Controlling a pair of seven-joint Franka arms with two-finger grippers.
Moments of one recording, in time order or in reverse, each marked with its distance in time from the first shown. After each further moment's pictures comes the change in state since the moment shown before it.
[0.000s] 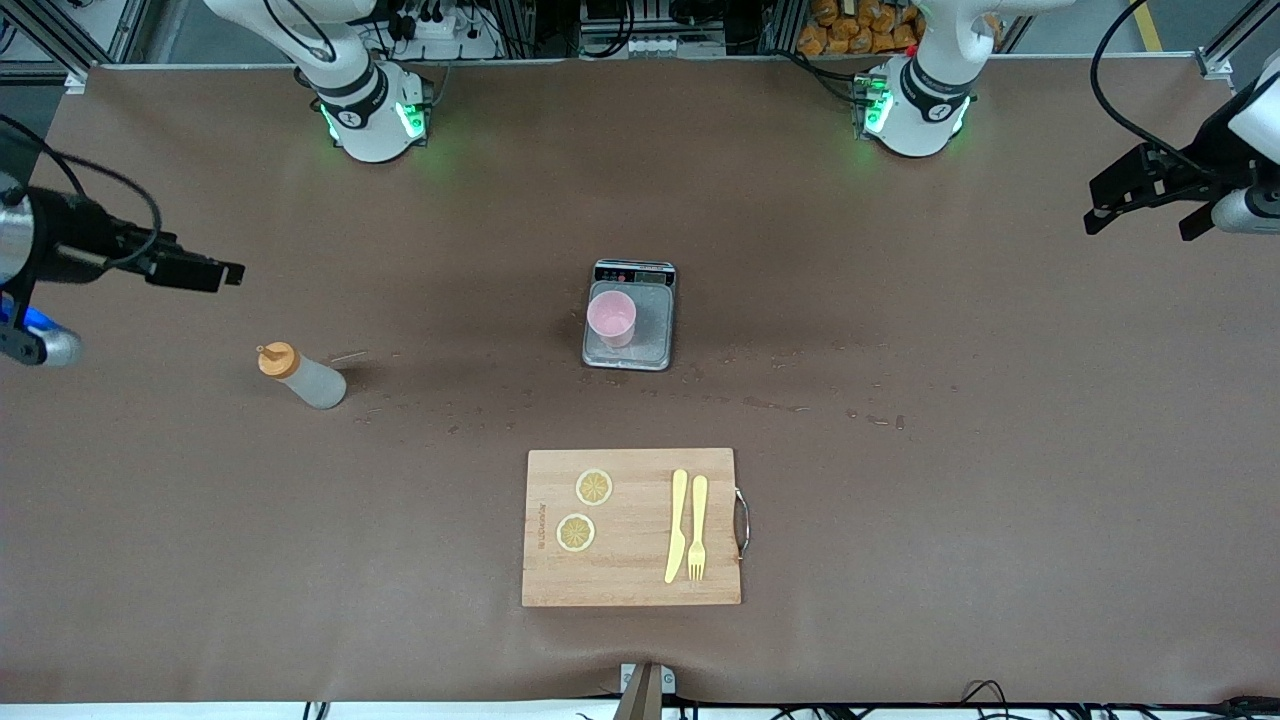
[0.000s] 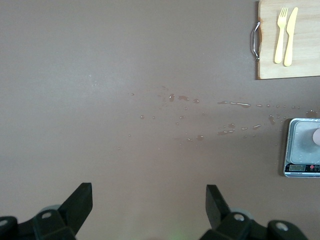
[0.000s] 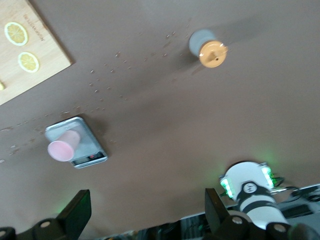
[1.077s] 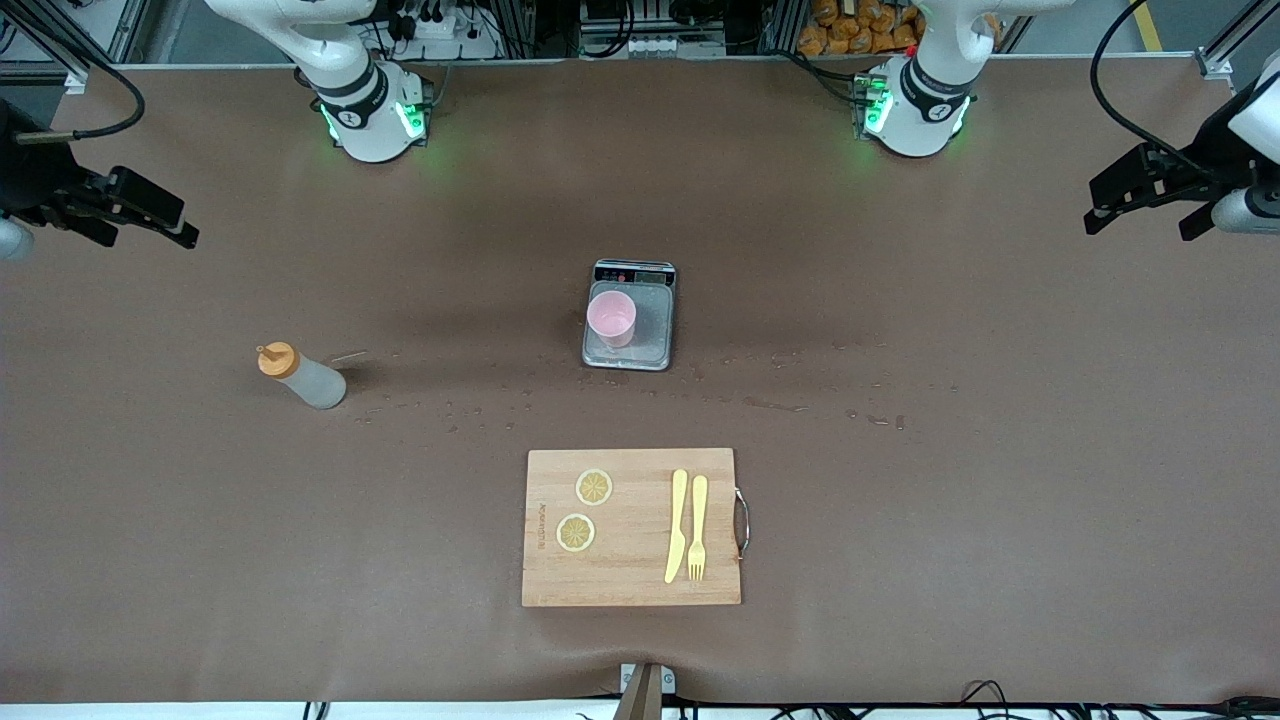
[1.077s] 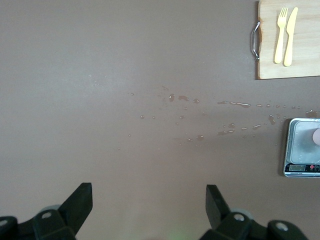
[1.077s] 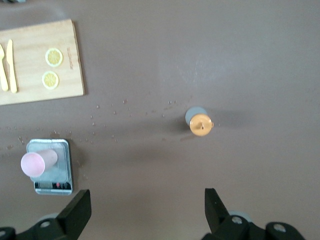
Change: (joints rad) left arm 0.000 0.000 0.000 0.000 0.000 0.000 0.000; right arm -0.070 -0.365 0.035 -0.482 -0.109 0.449 -0.424
